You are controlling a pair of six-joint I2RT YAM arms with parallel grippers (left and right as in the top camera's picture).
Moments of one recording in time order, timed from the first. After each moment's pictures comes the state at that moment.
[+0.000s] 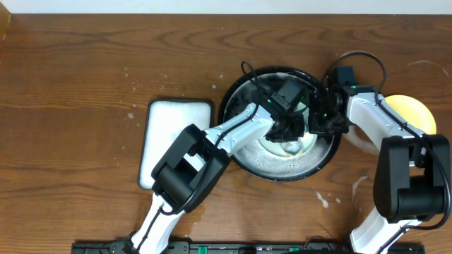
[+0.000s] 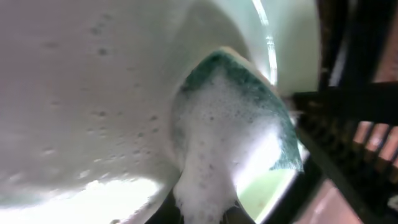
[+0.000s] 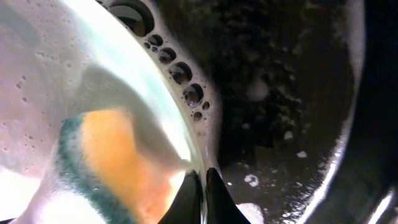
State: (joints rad) left arm -0.78 2.20 1.59 -0.58 0.33 -0.80; right arm 0.09 1.88 1.17 -0.75 -0.13 0.12
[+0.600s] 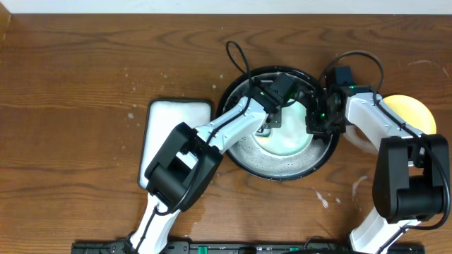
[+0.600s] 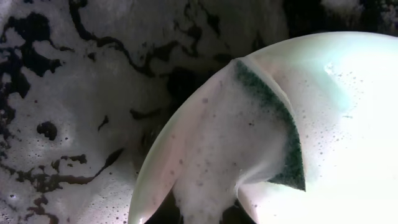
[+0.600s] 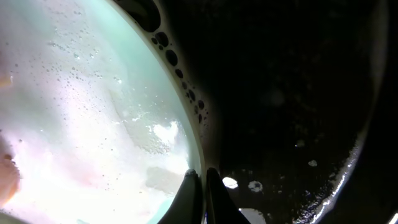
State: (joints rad) left arm -0.73 2.18 1.60 -0.69 -0.15 -0.68; right arm 0.10 1.88 1.17 -0.75 -0.16 0.12
